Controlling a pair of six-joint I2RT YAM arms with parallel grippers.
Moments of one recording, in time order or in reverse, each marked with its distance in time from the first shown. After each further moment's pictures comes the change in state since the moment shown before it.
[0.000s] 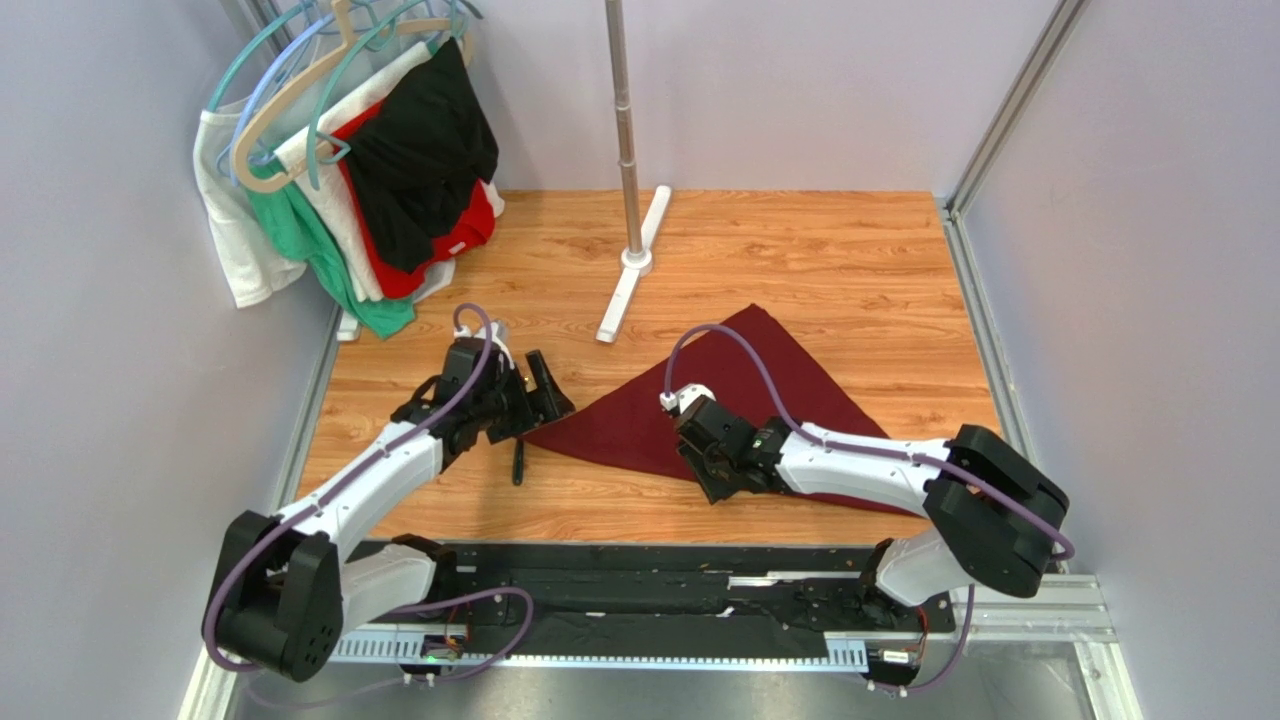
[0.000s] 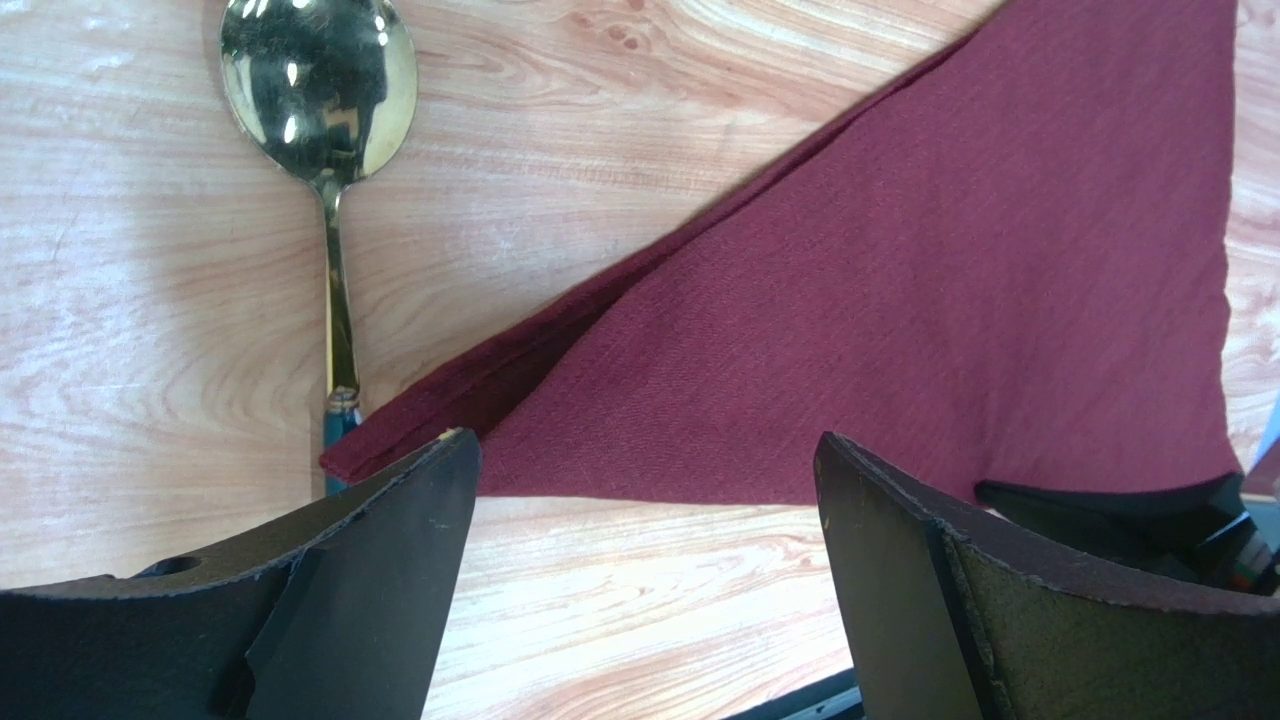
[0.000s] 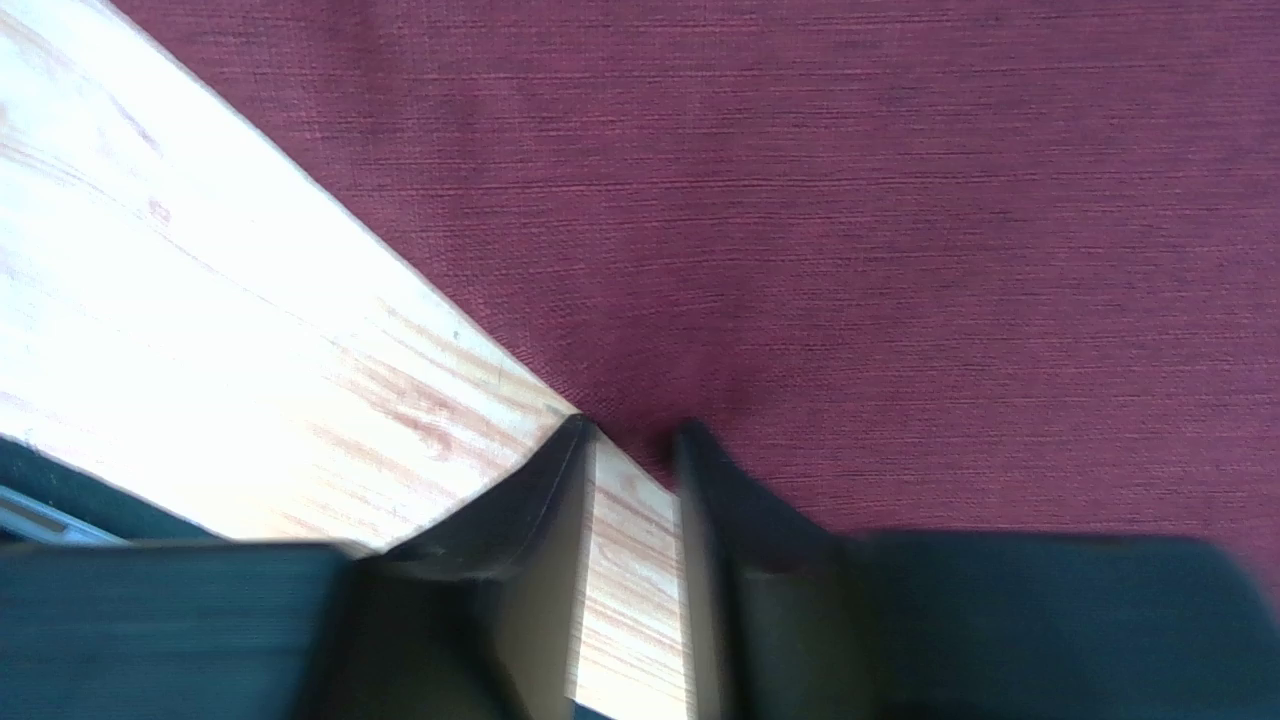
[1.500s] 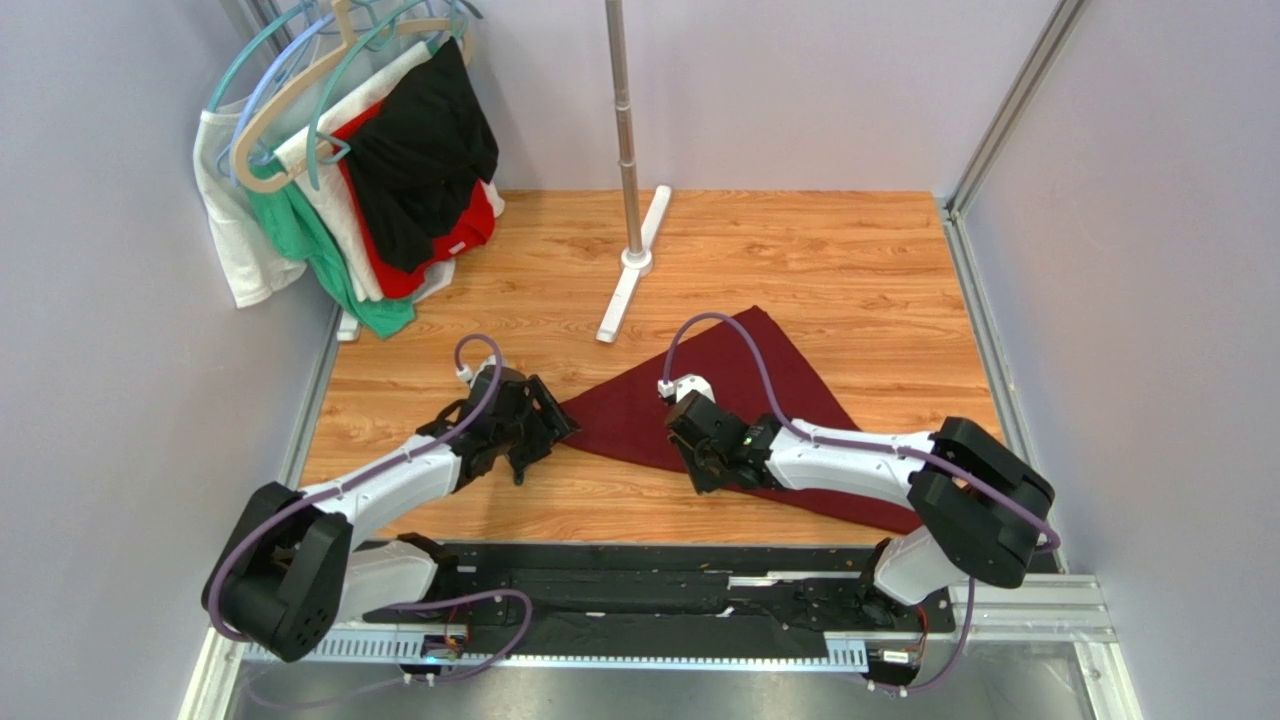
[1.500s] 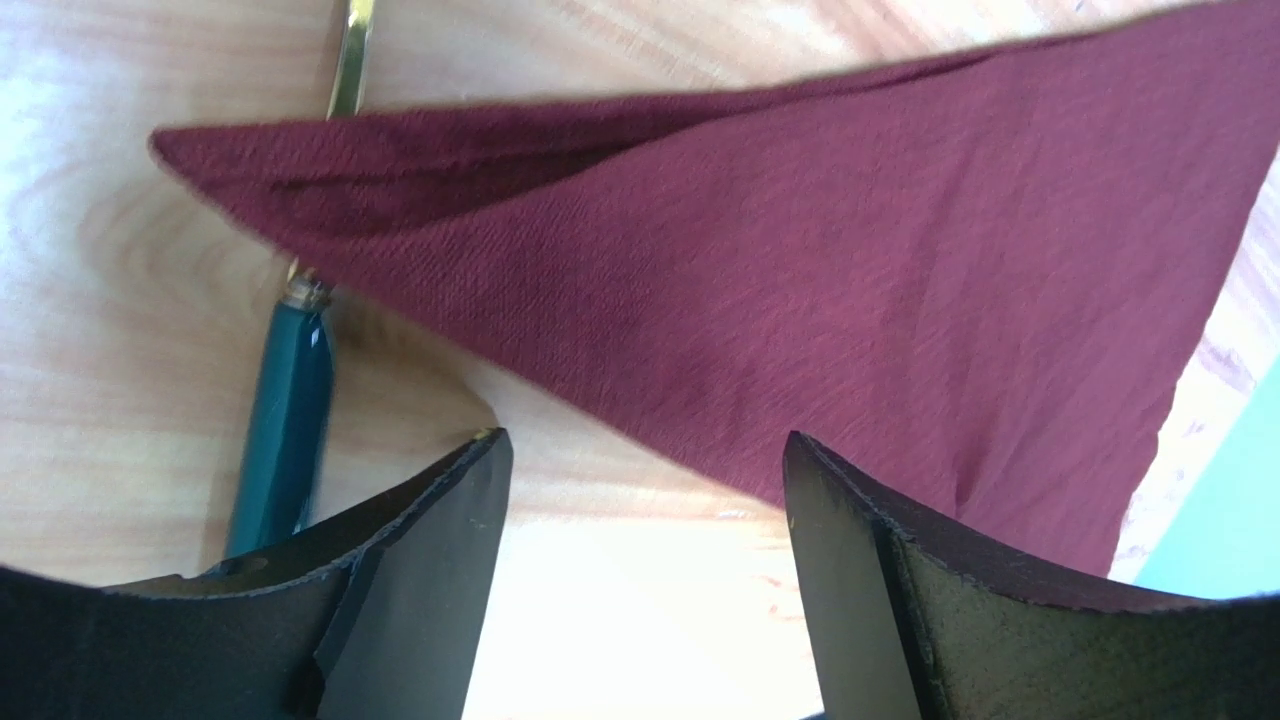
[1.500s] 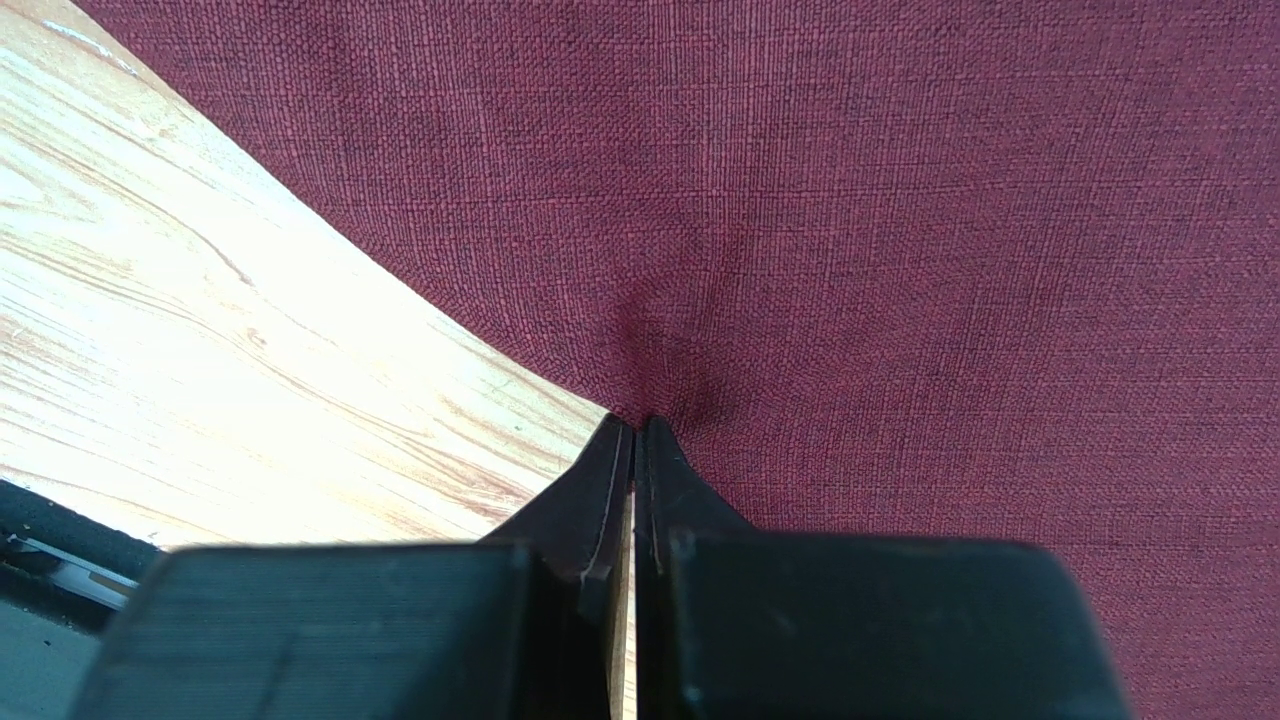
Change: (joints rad) left arm -0.125 0.064 -0.129 0.128 -0.140 -0.351; right arm 0.007 0.053 0.030 0.070 0.022 0.112
